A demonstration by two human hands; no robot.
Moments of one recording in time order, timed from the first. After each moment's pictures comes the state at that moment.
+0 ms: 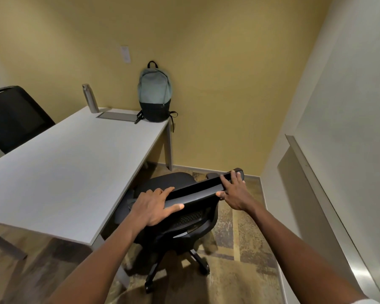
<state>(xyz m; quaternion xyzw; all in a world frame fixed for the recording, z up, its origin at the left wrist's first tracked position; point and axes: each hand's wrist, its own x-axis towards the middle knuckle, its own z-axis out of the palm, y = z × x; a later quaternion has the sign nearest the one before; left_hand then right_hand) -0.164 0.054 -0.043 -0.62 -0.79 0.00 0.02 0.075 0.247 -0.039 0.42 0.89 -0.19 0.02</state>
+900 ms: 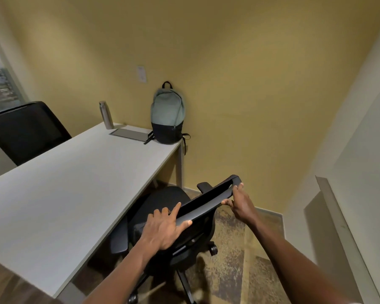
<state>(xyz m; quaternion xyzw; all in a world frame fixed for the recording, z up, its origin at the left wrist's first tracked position) -0.167 0.235 -0.047 -0.51 -0.86 0.01 0.03 -0.001 0.468 -0.039 0.41 0.86 -0.27 -0.10</state>
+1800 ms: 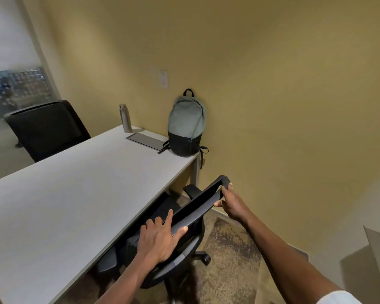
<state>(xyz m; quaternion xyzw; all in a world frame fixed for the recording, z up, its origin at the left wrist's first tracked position) -0.233 0.326 -0.054 -0.37 -0.93 0.00 0.02 -0.150 0.595 -0.033 0.27 0.93 -0.25 -0.05</state>
